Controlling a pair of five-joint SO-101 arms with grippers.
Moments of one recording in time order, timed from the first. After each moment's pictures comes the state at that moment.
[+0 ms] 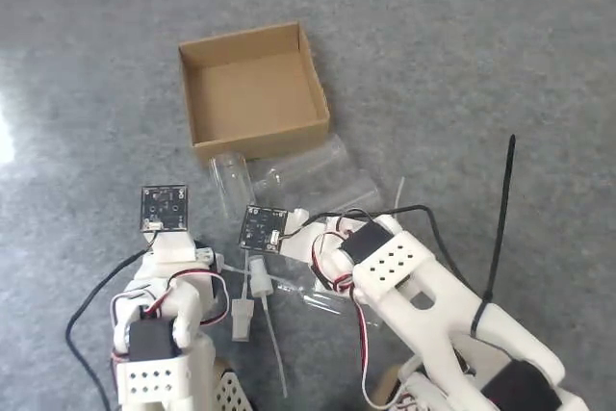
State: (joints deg) left arm -10.9 -103.5 97.0 72.0 3.7; right arm -43.2 -25.1 53.2 55.8 39.3
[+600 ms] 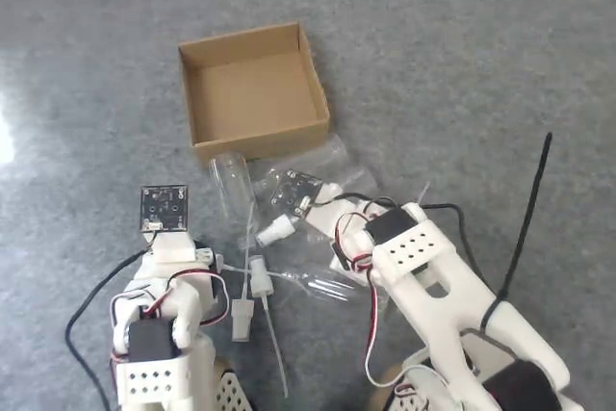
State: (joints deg) left arm -10.9 -103.5 97.0 72.0 3.7; right arm -33.8 -25.0 53.1 55.6 32.0
